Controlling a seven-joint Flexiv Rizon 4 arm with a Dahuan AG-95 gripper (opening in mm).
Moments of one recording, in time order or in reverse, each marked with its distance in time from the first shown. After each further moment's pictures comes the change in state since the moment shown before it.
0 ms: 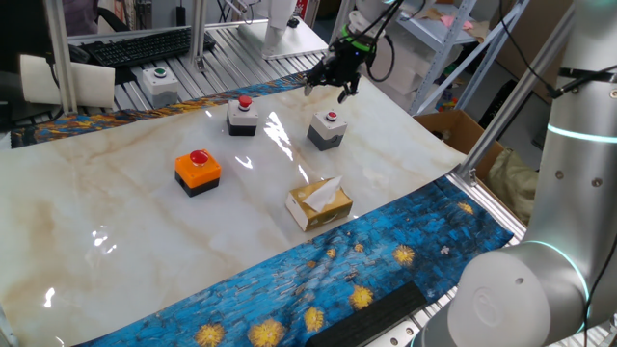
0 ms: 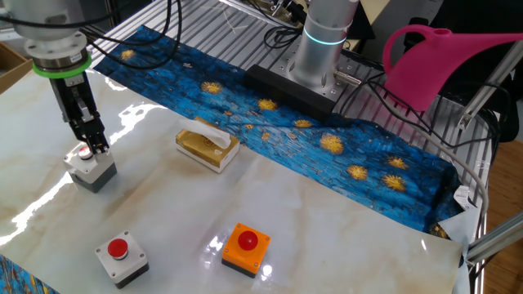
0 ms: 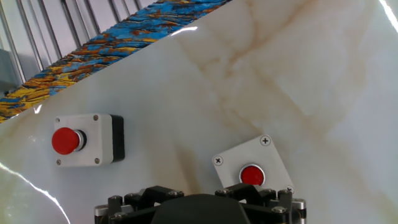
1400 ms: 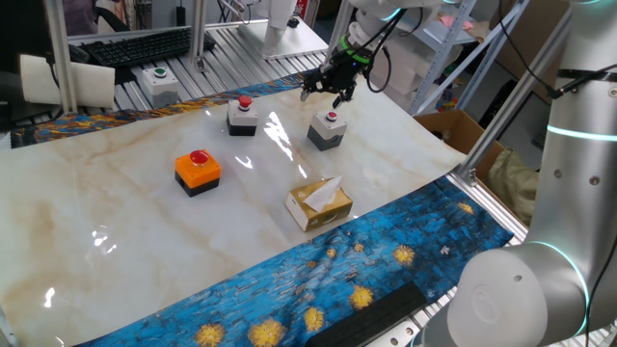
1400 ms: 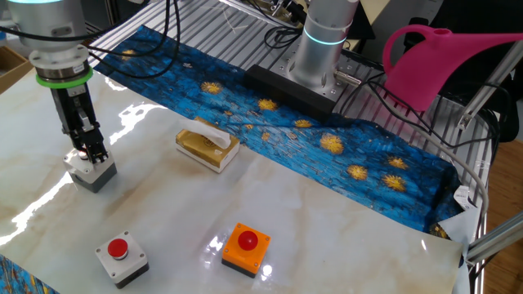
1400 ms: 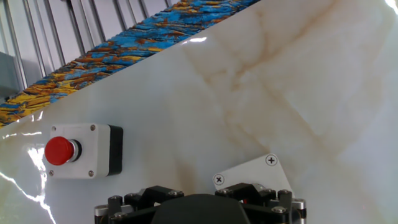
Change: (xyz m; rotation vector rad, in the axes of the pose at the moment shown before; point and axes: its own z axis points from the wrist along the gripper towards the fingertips) arm -0.009 -0.003 0.025 -0.022 -0.048 -0.034
